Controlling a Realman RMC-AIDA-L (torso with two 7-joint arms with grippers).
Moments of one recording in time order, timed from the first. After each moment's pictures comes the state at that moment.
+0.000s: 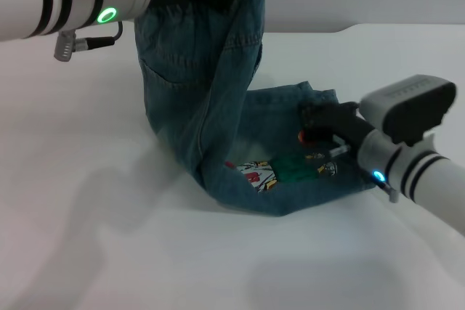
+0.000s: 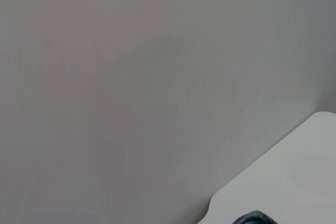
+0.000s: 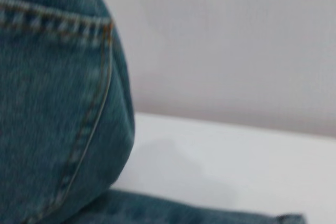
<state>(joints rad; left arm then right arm) -0.38 -2.06 -1.45 -1.99 2.65 -1.06 0.26 0.65 2.09 0.67 0.31 -2.47 -0.57 0.39</state>
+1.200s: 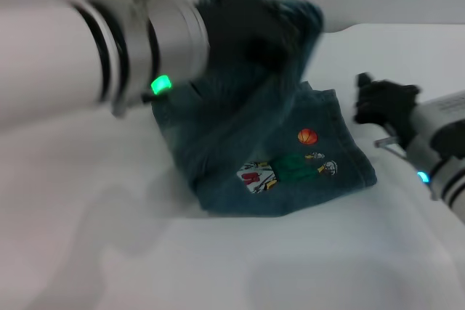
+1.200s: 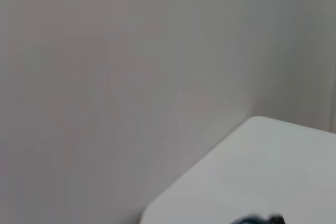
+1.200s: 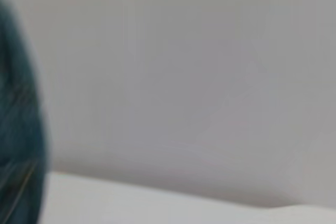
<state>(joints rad) -0.29 -2.06 -1.27 -1.93 2.55 -0.87 0.37 0.52 2.08 0.77 0.36 -2.28 -0.75 0.03</state>
